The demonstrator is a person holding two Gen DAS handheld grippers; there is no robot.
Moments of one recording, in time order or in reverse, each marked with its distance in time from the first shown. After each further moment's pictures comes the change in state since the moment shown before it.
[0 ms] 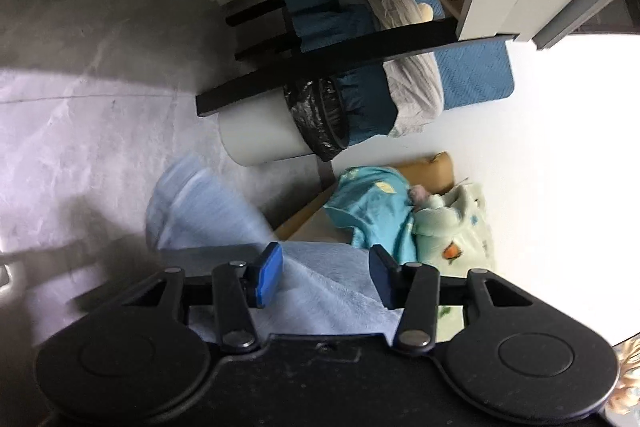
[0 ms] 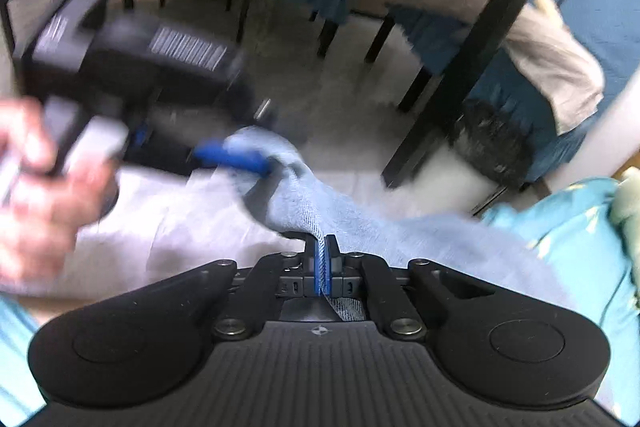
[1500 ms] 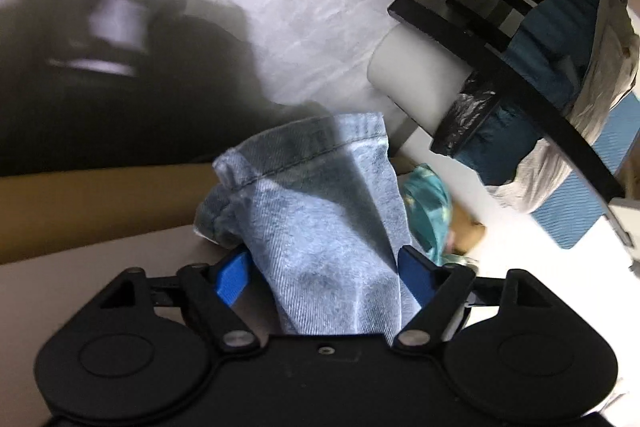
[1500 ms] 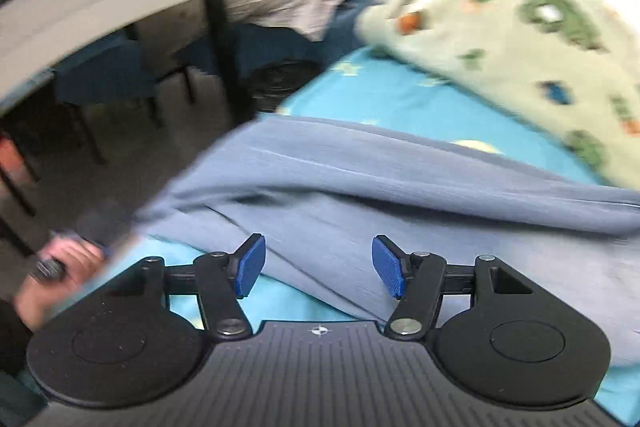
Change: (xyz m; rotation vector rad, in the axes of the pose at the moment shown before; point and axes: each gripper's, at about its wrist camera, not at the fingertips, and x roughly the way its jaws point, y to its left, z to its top) left arm 0.052 0.144 -0.043 -0.909 0.243 -0.003; right arm -0.202 -0.072 -0.169 0.772 -0.062 -0.344
